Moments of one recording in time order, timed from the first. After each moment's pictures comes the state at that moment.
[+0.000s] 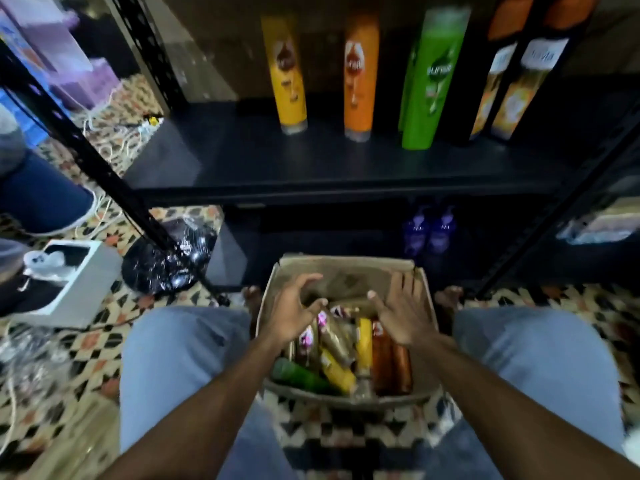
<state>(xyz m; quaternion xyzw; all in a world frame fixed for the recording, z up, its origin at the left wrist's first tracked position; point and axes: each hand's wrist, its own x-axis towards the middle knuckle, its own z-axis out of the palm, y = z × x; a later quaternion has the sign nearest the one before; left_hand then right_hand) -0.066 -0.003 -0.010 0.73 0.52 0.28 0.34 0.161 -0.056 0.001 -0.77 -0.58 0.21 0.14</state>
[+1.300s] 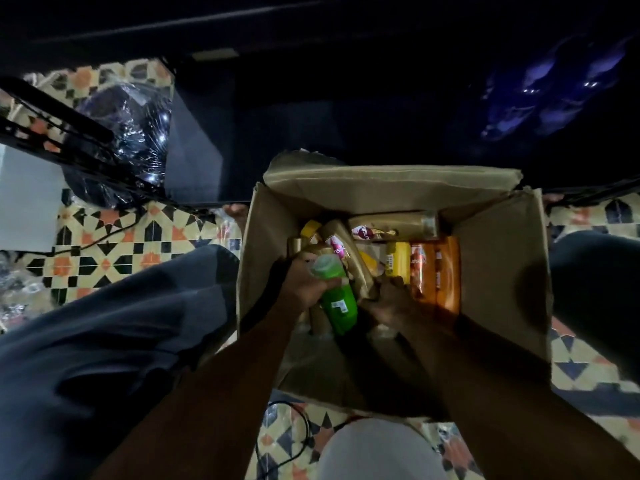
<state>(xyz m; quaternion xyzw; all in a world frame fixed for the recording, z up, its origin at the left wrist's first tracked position) -0.075 0.047 -0.222 0.45 0.71 0.03 0.54 0.095 -0.027 -0.263 -0.75 -0.38 0.55 0.05</state>
